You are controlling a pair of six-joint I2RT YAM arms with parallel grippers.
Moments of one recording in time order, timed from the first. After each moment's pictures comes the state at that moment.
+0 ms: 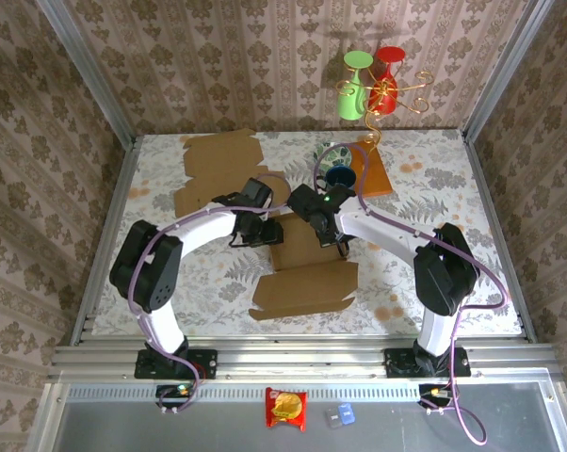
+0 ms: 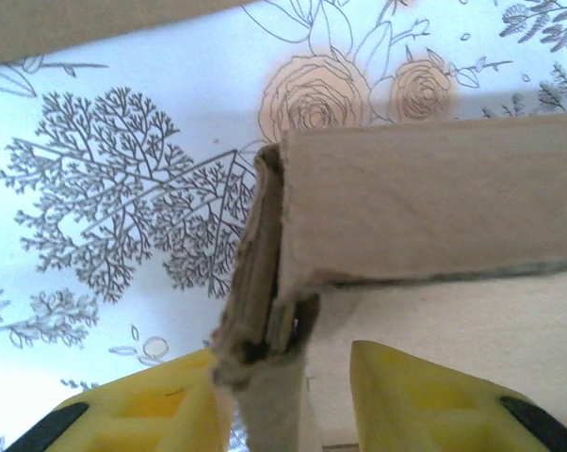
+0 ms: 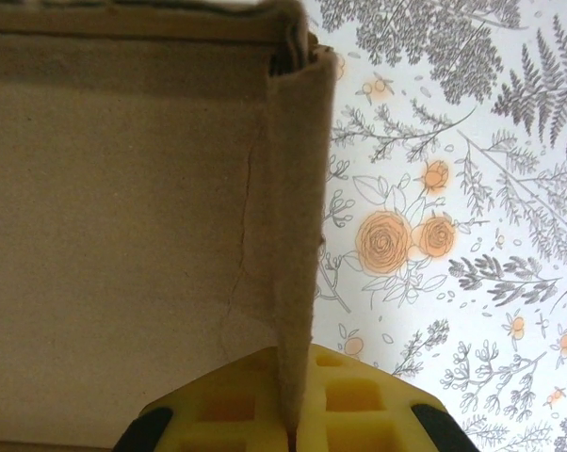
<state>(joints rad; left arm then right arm) -0.61 1.77 1.16 -0.55 0.25 -0.56 0.72 1.80 1.46 -1.13 0.52 0.62</state>
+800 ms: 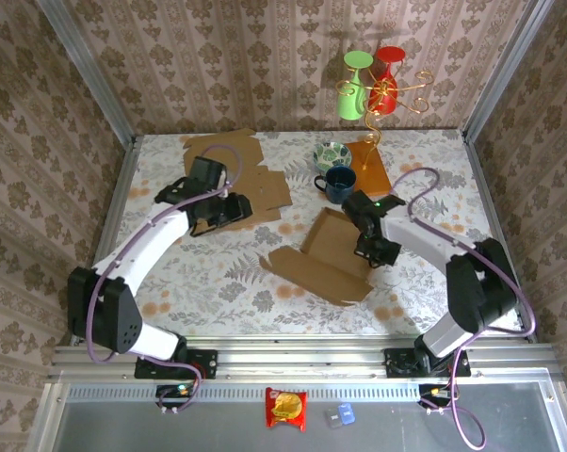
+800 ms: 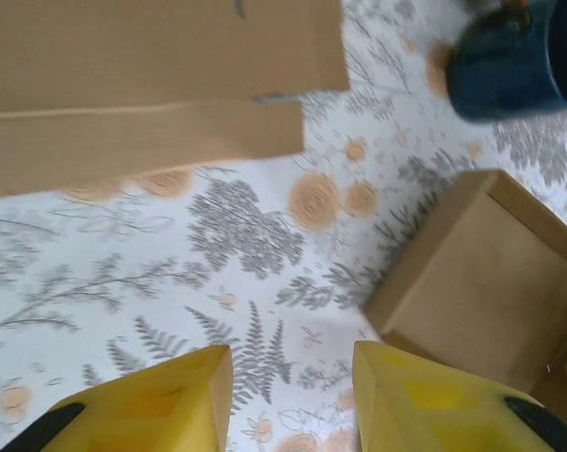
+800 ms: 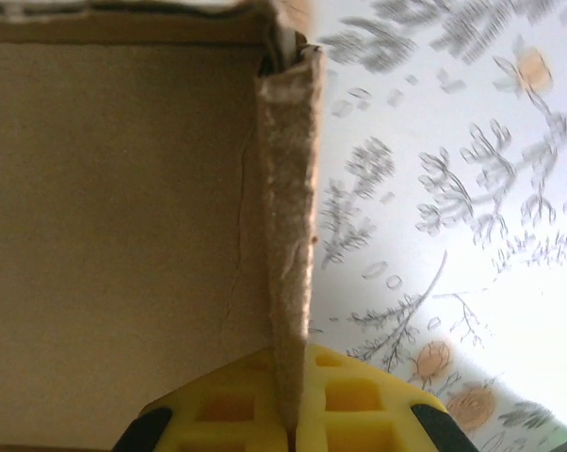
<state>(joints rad) -0.40 1.44 1.19 -0.72 0.25 -0.59 0.45 1.56 1.08 -1.07 0.24 1.06</state>
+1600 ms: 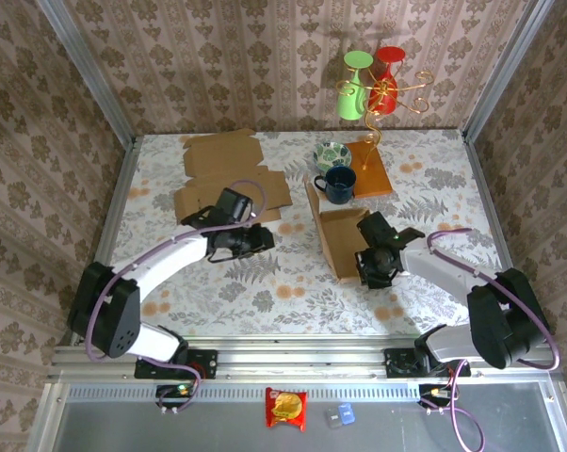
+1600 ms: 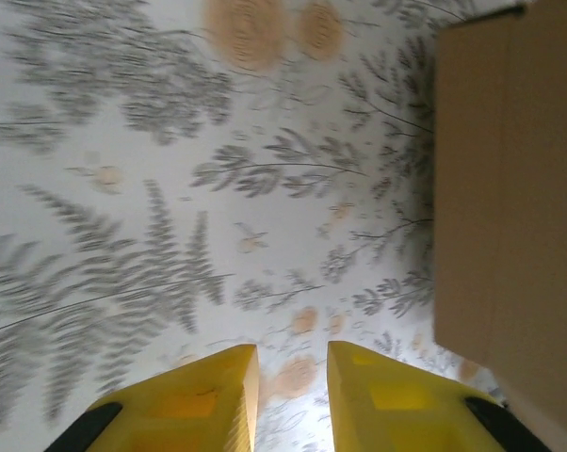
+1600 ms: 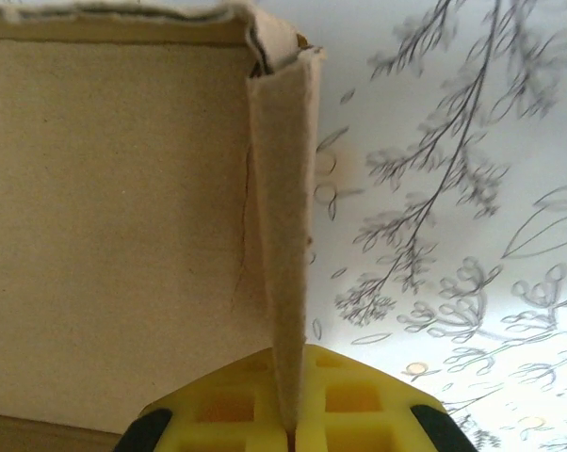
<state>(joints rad) -0.62 1.46 0.93 -0.45 0.38 -0.78 0.45 1.36 0.75 -0.71 -0.12 1.86</state>
